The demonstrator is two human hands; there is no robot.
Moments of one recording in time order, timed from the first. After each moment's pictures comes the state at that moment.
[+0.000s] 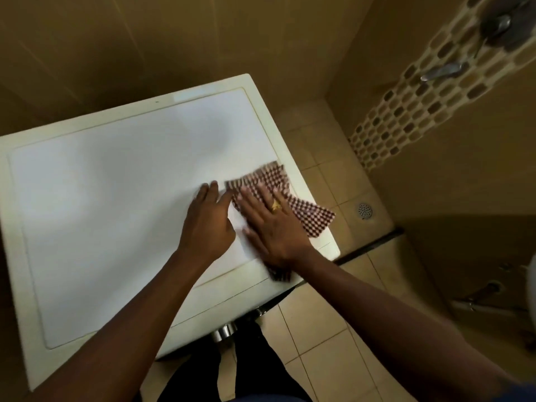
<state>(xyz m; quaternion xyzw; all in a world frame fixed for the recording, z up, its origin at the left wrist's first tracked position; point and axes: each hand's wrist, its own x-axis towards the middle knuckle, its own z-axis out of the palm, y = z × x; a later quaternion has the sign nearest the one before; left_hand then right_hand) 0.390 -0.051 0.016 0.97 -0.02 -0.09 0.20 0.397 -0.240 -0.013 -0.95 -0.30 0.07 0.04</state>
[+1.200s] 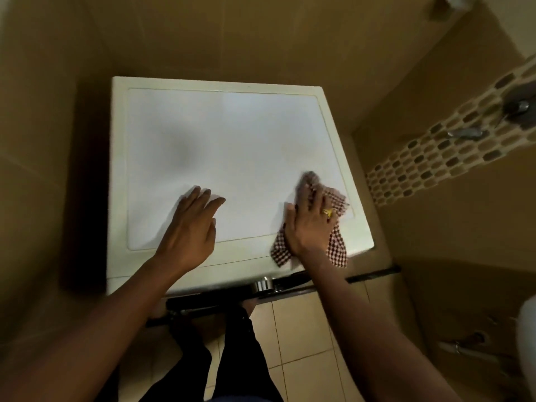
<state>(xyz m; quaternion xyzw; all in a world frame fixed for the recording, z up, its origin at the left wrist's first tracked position) 0.226 0.093 -0.001 0.96 -0.01 0.04 0.28 0.318 -0.161 -0.003 -0.99 -0.03 0.05 0.08</state>
